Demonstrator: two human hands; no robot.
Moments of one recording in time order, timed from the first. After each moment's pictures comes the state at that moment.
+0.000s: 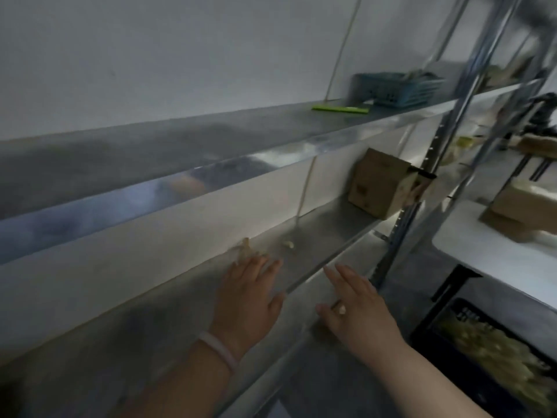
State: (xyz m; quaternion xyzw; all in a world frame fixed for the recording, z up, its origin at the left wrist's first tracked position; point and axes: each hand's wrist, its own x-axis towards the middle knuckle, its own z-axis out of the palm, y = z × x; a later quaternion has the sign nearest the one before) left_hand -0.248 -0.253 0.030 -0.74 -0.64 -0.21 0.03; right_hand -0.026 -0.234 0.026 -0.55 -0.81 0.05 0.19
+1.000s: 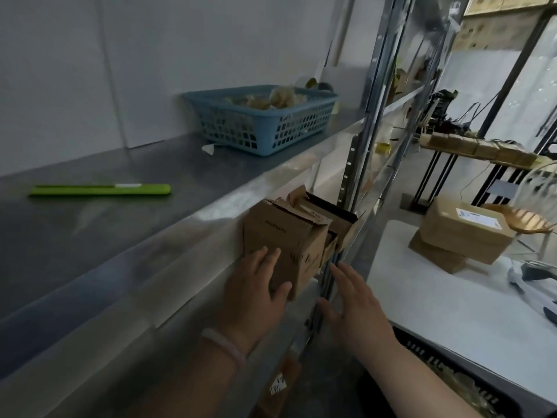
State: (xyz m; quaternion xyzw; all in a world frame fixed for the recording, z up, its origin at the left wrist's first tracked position) left_hand 0.004 0.179 0.035 -0.77 -0.57 -0.29 -0.09; right_hand 0.207 0.137 0.036 -0.68 -0.69 0.10 0.22
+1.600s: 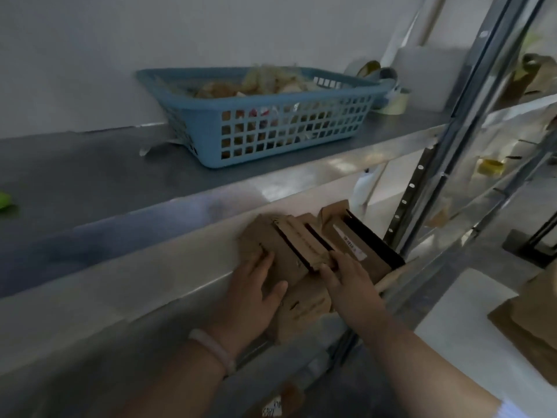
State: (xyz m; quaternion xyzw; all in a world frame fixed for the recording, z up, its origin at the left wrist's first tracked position) left_hand 0.071 0.276 0.015 -0.61 -0.69 -0.32 -0.19; right_hand 0.265 0.353 0.026 -0.57 -0.74 0.29 0.21
